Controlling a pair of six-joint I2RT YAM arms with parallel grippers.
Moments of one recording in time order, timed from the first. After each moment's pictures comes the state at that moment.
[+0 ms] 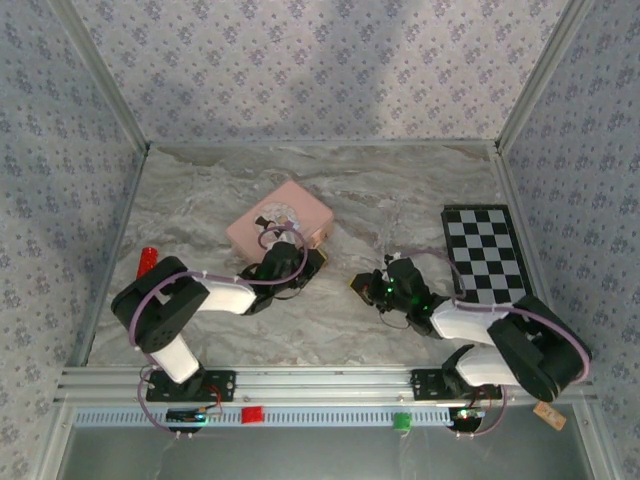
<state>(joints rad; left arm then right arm) -0.82 1.66 0.58 0.61 0.00 -1.41 0.65 1.31 0.27 0.52 -0.26 1.30</state>
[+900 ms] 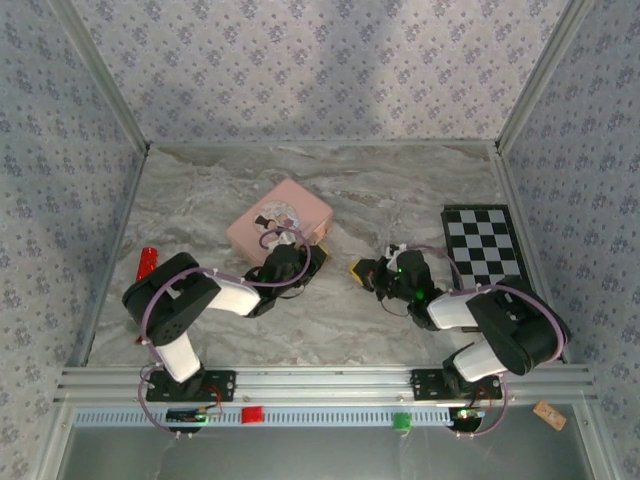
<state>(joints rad) -0.83 1.72 0.57 0.76 -0.06 -1.43 0.53 1.46 0.27 0.81 -0.38 1.42</state>
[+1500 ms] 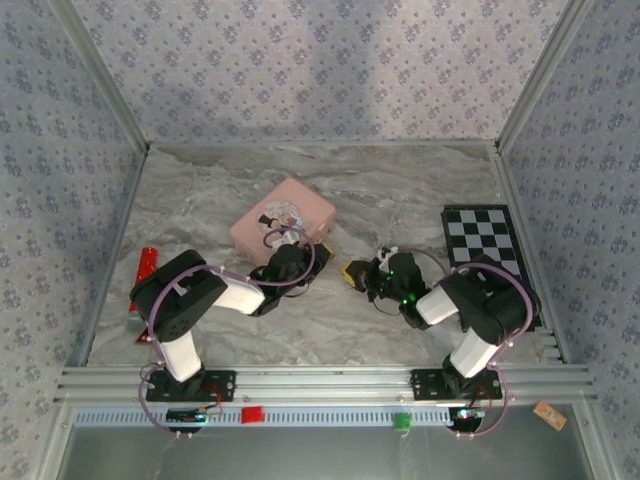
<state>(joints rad) -0.85 1.77 0.60 0.80 -0.08 -1.43 0.57 1.67 0.29 1.04 -0.38 1.54</state>
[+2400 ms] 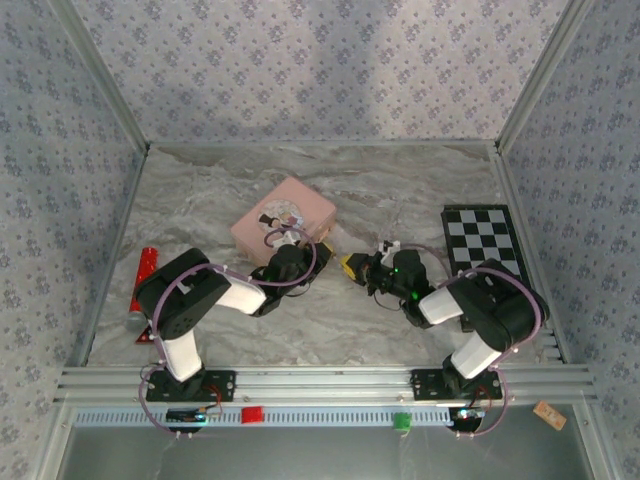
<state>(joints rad) -0.85 1.79 0.60 0.85 -0.08 -1.42 0.55 1.60 0.29 1.06 -0.40 1.56</state>
